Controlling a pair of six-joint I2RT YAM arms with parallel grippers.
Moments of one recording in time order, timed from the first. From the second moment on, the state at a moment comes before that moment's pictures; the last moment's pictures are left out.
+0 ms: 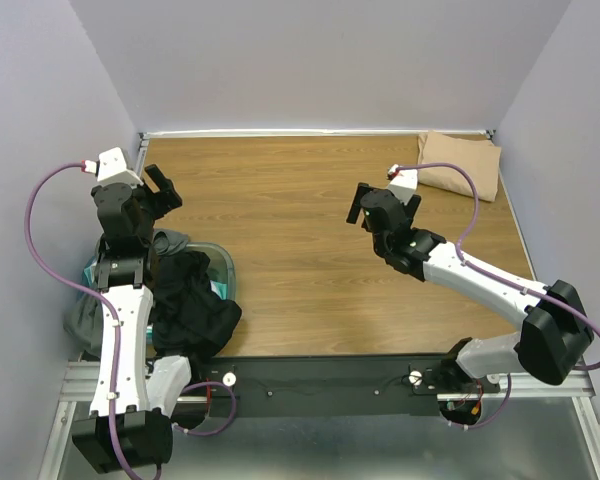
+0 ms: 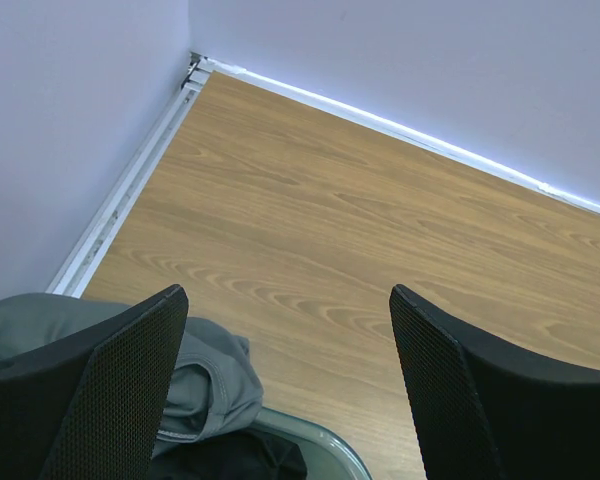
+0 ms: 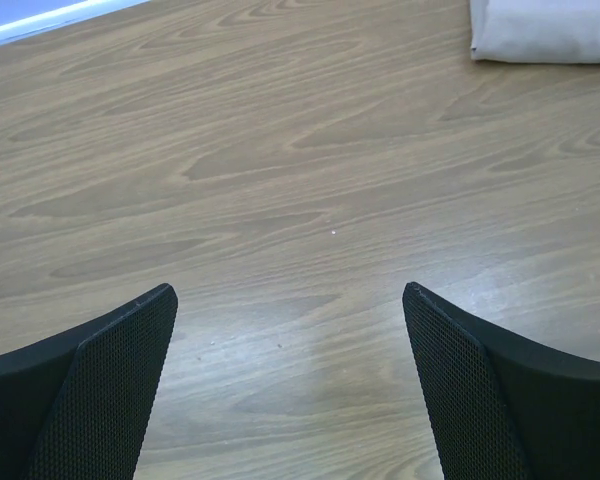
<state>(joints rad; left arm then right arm) 0.14 0.88 0.93 -0.23 -0.07 -0.27 0.73 1.35 0.94 -0.11 0.73 0.54</state>
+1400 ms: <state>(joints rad) 0.22 0.85 0.73 -0.80 -0.28 -0.82 0.58 1.35 0.84 -0.12 0.65 0.70</state>
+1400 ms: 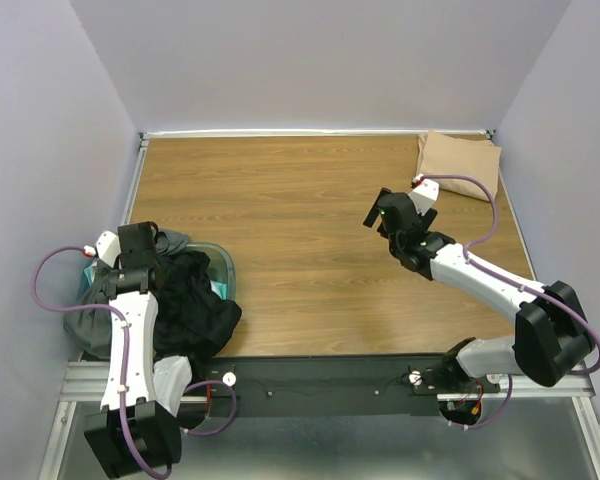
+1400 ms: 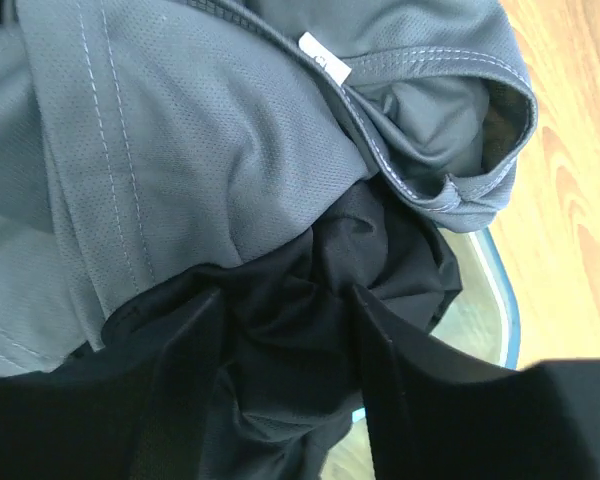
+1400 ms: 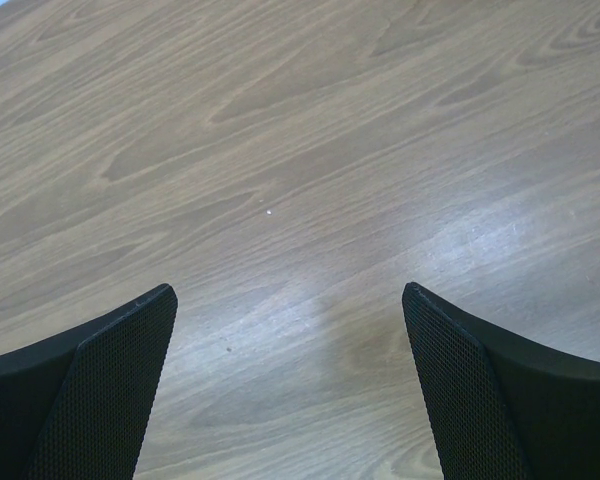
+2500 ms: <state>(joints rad) 0.22 0.70 0.88 -0.76 -0.14 -0.76 0.57 1.35 0.86 -0.12 0.62 0.70</state>
